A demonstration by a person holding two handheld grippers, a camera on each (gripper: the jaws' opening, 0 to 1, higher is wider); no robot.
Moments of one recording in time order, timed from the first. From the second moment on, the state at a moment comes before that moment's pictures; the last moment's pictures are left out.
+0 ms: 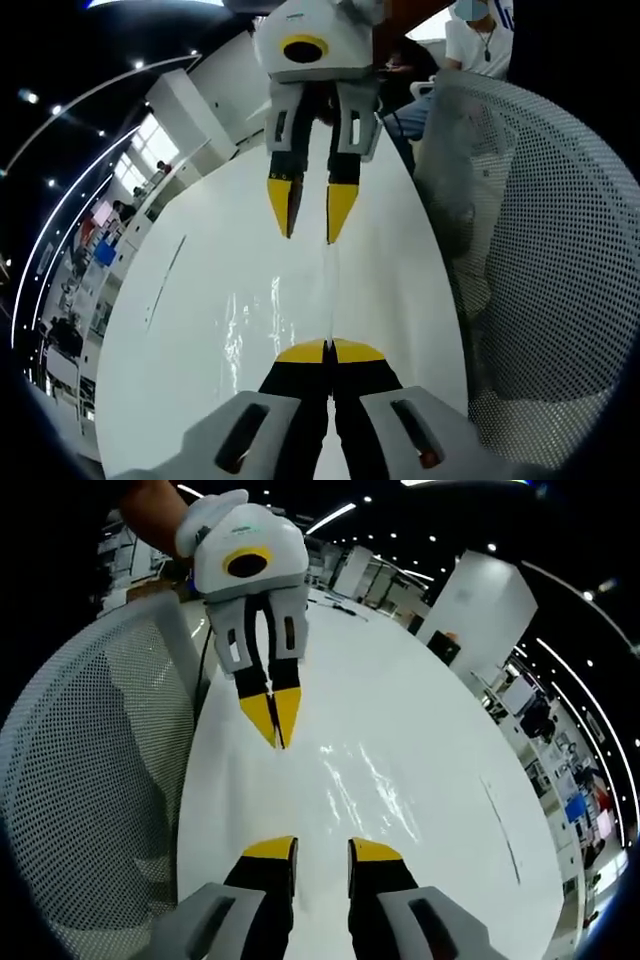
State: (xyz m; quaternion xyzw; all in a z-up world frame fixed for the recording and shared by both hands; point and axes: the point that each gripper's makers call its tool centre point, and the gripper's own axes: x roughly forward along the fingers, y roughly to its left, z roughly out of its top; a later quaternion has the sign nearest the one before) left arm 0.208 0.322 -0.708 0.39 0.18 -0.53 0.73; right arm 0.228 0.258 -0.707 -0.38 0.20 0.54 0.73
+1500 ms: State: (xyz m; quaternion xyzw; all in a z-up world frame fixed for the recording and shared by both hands) left arm 0.211 0.301 -0.703 0.38 0.16 -0.55 0.73; right arm 0.226 0.259 -0.741 -0.40 0.26 0.53 0.70
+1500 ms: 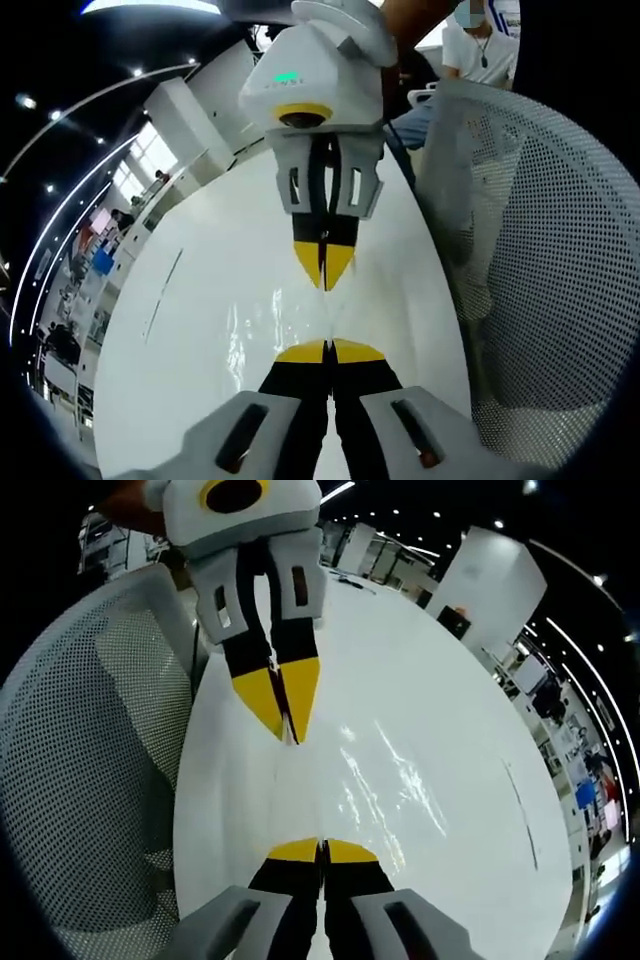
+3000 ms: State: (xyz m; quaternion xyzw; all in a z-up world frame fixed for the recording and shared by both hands) left arm 0.205 0.290 -0.673 0.40 0.12 -0.57 0.71; right arm 0.236 0.272 -0.735 -0.36 0.27 0.52 0.73
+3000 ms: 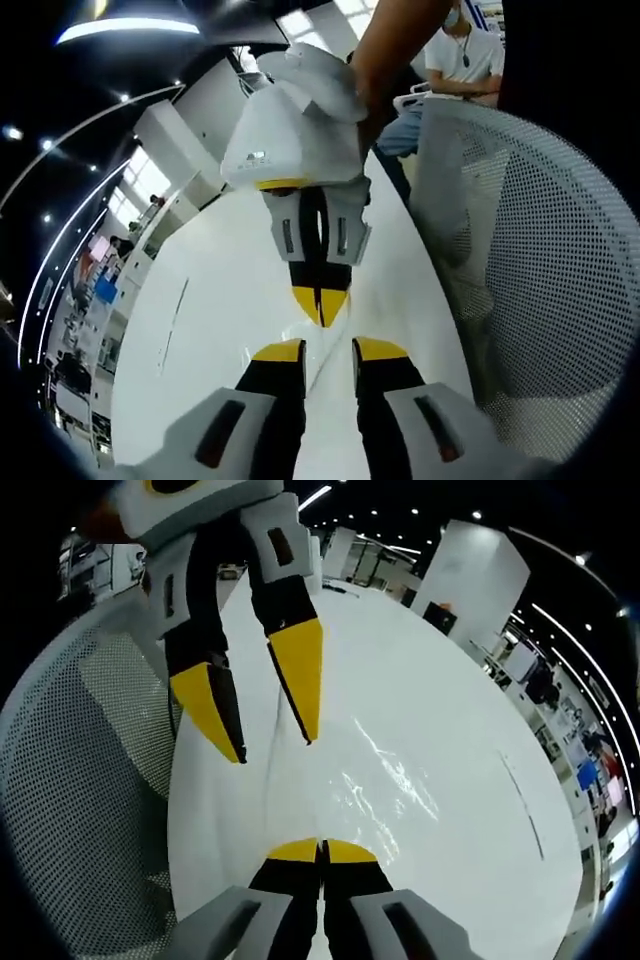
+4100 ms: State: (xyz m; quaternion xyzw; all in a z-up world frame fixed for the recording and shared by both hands) left arm 0.212 0.285 -0.697 0.55 0.07 -0.50 0.66; right arm 0.238 0.288 -0.708 -0.29 0.28 0.51 0.76
